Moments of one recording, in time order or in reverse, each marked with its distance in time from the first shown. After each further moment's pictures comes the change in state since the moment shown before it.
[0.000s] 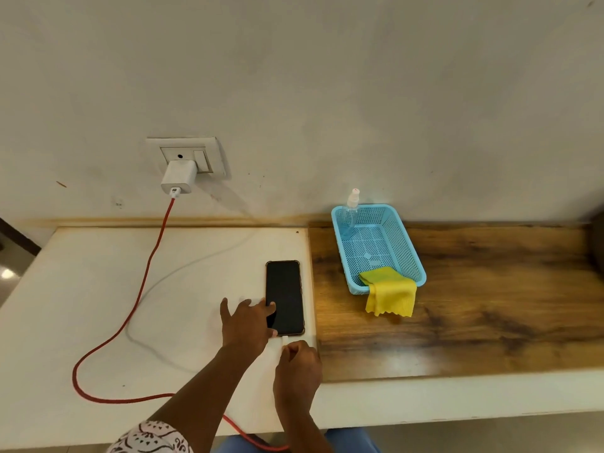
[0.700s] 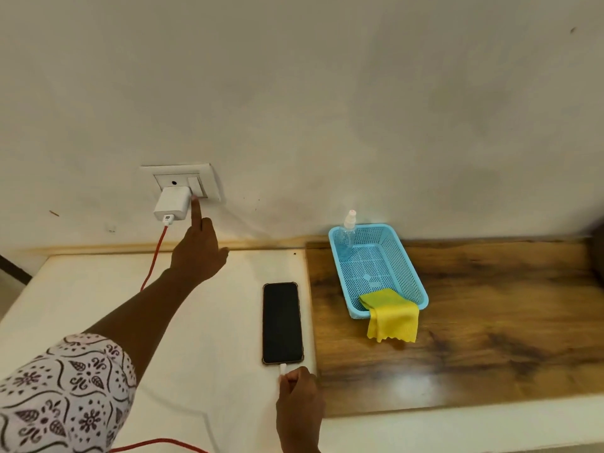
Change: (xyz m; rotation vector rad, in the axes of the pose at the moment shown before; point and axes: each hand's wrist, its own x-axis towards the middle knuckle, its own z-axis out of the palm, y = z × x) left_hand 0.077 -0.084 -0.130 -0.236 0.506 0.004; right_hand 0.018 0.001 -0.003 -0.162 0.010 -0.217
